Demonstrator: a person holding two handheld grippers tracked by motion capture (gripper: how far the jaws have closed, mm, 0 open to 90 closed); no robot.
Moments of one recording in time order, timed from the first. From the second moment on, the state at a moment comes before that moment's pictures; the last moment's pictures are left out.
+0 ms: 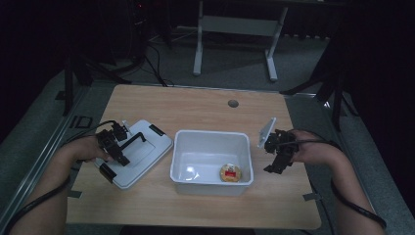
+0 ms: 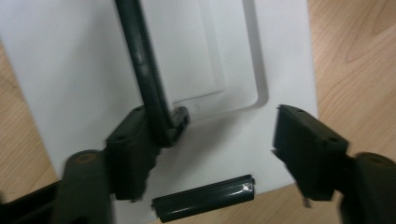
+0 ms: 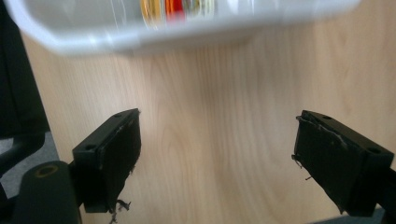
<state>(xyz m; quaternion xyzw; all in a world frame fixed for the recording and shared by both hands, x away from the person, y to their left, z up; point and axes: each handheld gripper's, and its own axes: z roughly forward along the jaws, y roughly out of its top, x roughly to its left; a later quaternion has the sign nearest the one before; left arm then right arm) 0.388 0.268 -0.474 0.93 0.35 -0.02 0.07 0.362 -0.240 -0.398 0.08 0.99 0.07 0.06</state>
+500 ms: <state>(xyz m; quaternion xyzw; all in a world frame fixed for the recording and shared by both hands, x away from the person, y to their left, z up) 0.394 0.269 -0.480 0.94 0.35 -0.02 0.05 0.362 -0.270 -0.449 0.12 0.99 0.05 0.02</state>
